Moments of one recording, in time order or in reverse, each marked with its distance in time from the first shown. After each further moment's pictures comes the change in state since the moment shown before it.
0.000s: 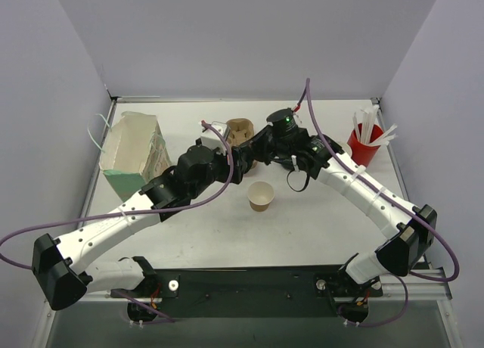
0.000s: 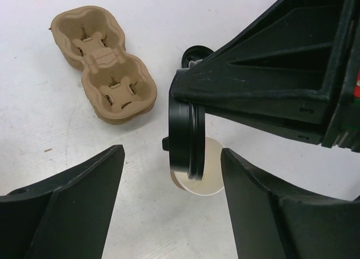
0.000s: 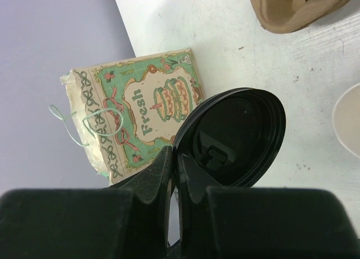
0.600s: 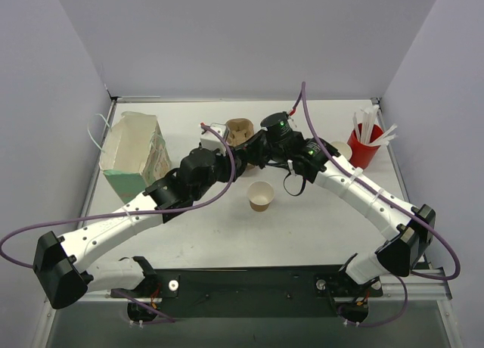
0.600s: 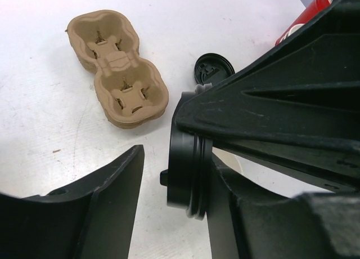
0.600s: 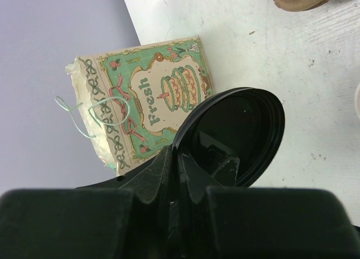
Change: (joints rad) left arm -0.006 0.012 -0.050 0.072 -0.066 -0.003; right arm 0.060 0.000 0.004 0.005 0.023 0.065
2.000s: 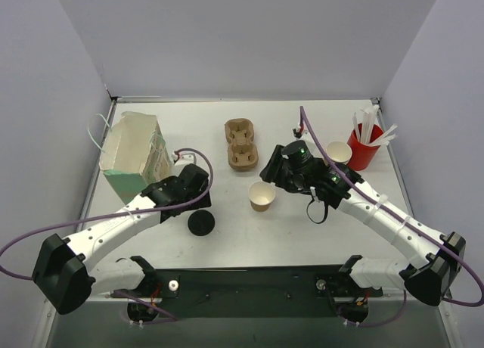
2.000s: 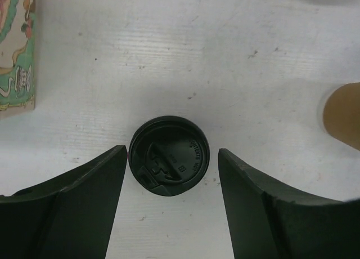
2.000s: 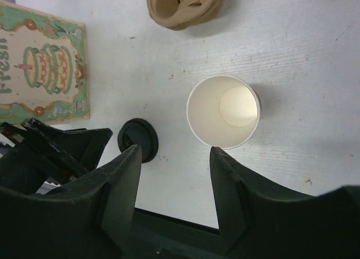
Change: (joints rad) left arm 0.152 -0.029 -0.147 -0.513 -0.045 -0.352; right arm -0.012 -0.270 -0.300 -0.076 0.143 -0.507
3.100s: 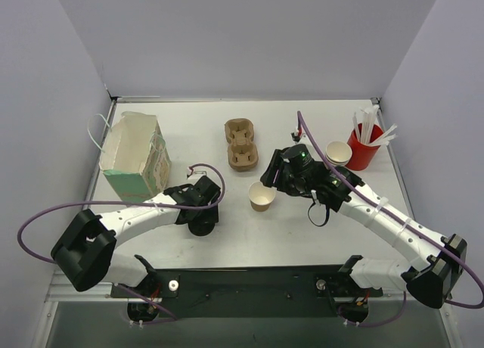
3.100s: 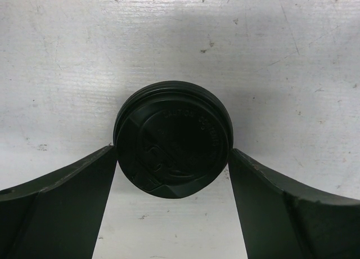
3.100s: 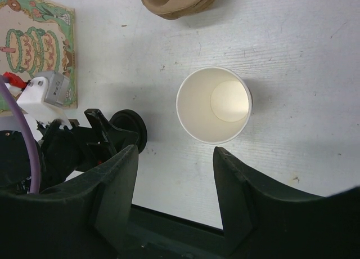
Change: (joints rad) left arm -0.046 0.203 -0.107 0.049 0.085 -0.047; right arm 0.006 -0.012 -0.051 0.010 -0.031 -0.060
